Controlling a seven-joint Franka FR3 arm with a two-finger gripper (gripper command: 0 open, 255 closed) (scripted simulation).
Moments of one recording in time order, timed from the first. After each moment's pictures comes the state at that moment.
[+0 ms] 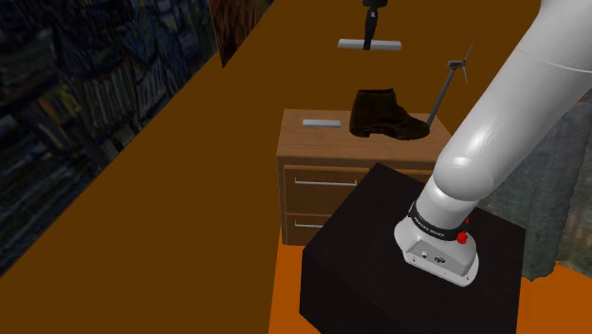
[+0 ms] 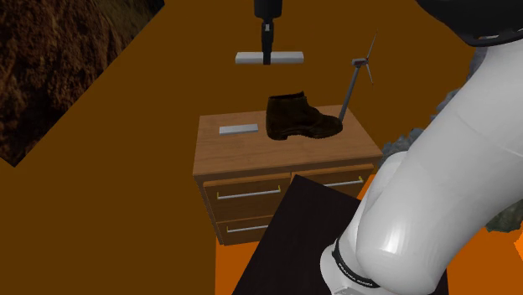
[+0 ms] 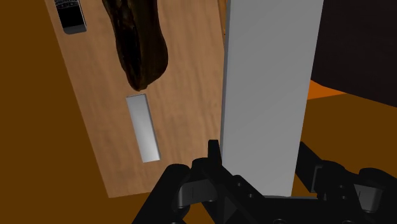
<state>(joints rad) -0.09 -0.08 -0.54 -1.82 -0.03 1.73 -1.08</state>
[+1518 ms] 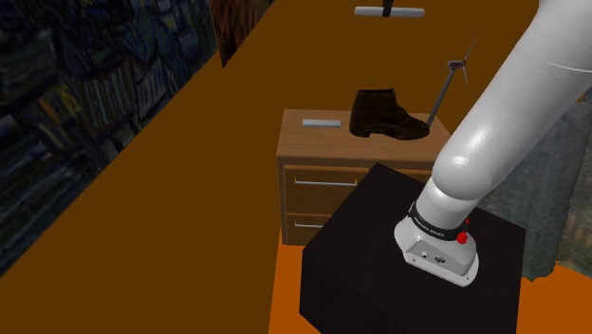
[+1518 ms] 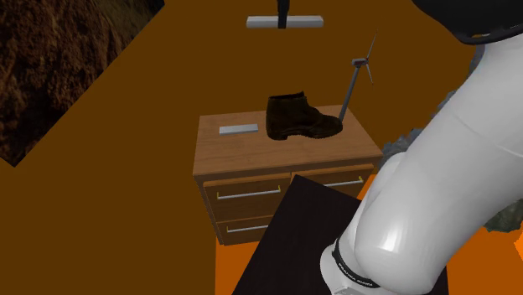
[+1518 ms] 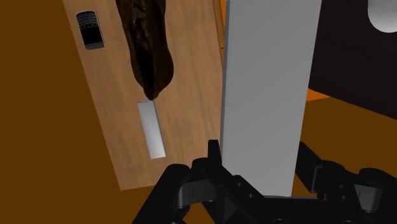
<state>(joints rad) -0.12 -0.07 -0.57 -1.56 -0.03 1.48 -1.14</state>
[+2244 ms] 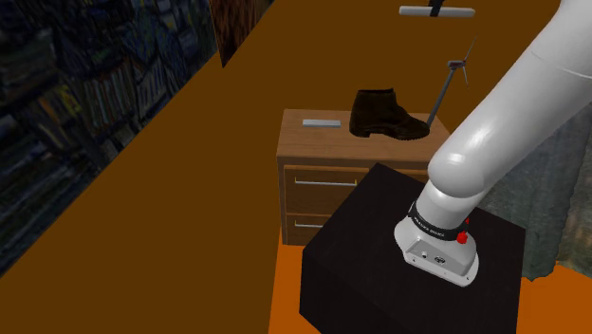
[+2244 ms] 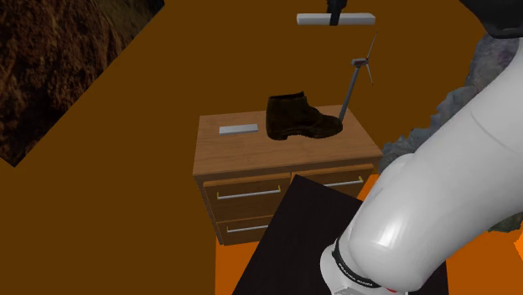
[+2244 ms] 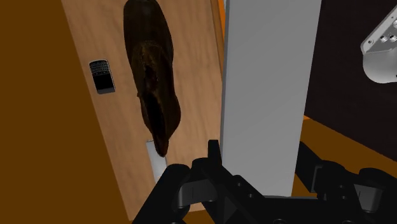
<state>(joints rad) -0.22 -0.15 -0.70 -1.60 -0.10 1.47 -1.37</state>
